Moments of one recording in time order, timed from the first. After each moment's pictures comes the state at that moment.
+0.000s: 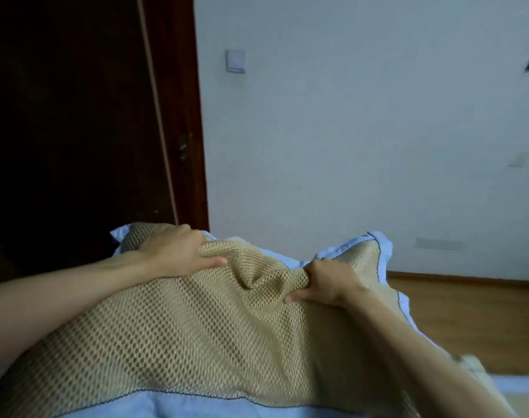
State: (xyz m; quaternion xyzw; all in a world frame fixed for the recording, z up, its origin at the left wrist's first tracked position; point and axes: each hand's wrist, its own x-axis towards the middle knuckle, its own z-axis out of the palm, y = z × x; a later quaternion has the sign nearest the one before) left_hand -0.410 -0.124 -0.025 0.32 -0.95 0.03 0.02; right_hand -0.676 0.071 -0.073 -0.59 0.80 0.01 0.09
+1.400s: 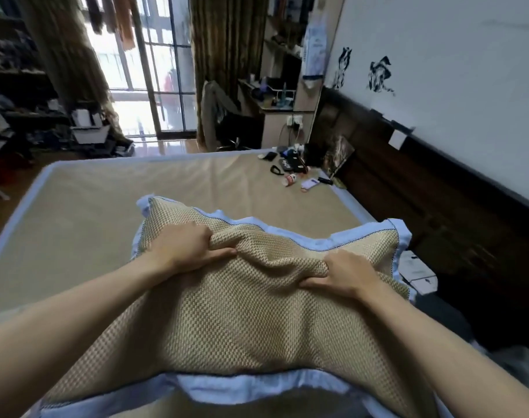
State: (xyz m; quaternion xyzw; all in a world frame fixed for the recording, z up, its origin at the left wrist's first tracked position) left_hand -0.574 0.841 -0.092 -0.59 -0.80 -0.05 0.10; right_hand -0.268 1.027 -0.111 0.33 0.94 0.02 0.03
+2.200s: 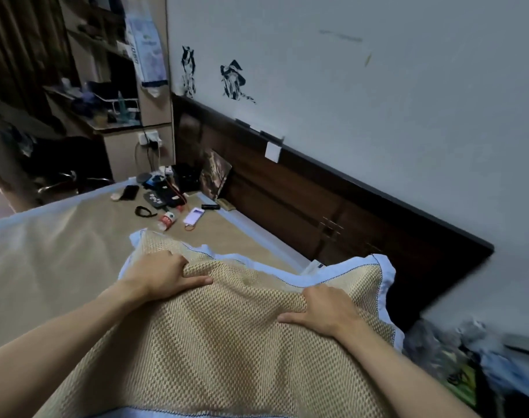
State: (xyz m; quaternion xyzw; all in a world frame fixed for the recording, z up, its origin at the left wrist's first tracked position) left_hand -0.619 1.287 -0.148 -0.76 -0.64 -0.06 -0.01; right_hand -0.250 1.252 -0.115 0.59 0.80 0.00 0.09
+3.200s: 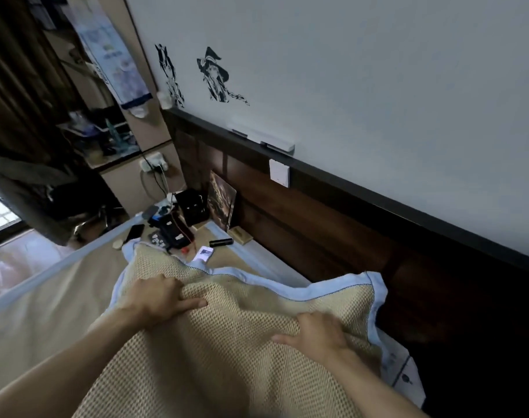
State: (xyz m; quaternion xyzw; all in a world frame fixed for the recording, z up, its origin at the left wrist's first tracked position) left_hand -0.571 1.670 -0.173 -0.71 -0.70 0.09 -0.01; right_hand -0.210 1.657 -0.219 0.57 0.80 -0.15 0.04
